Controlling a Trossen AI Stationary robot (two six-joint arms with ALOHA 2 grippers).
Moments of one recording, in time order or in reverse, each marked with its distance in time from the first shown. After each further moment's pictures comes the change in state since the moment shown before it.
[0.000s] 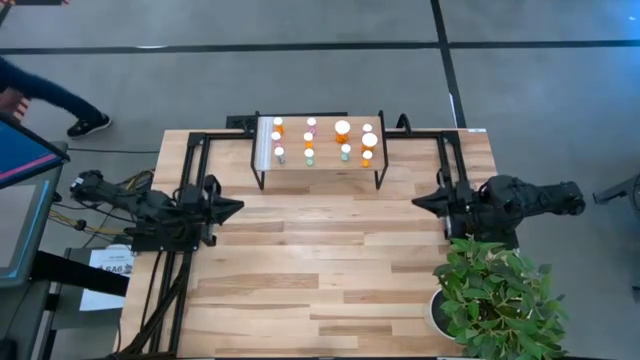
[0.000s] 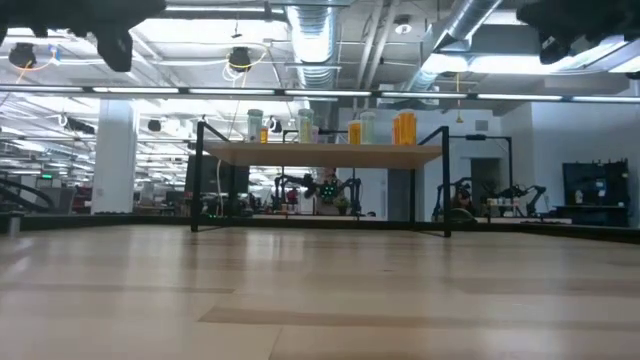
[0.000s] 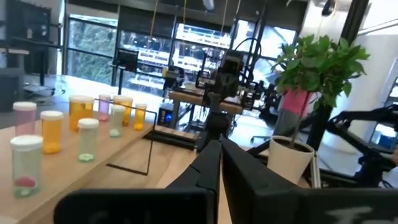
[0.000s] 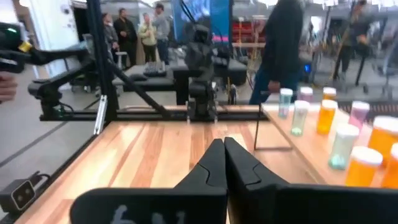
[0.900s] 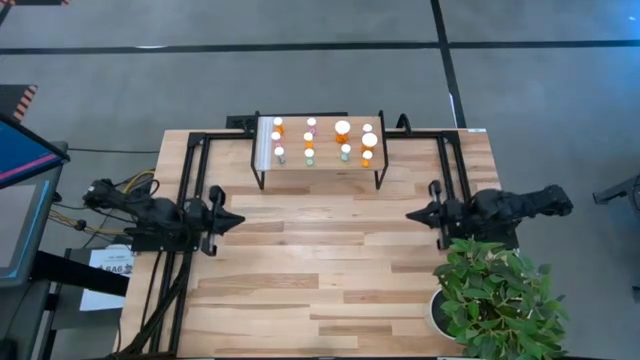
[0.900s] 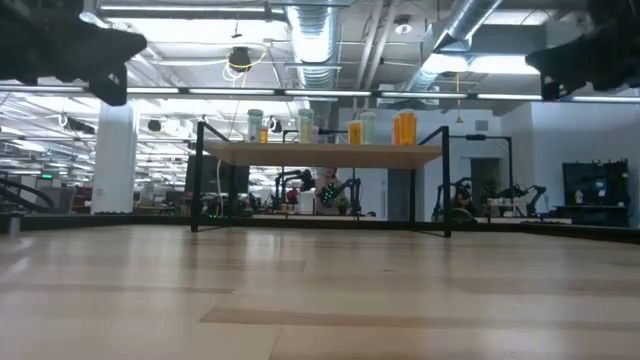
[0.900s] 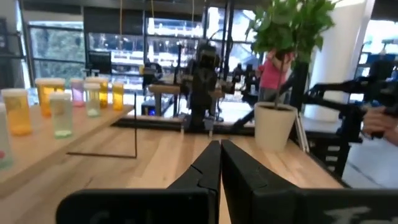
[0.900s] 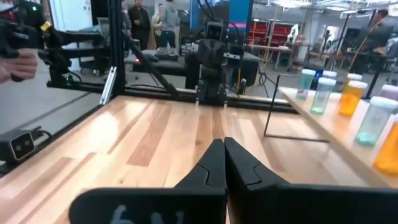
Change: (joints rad) left arm -0.001 -0.240 -0.224 -0.035 0.128 0.109; right arm 0.052 -0.167 -0.247 0.060 0.001 -0.088
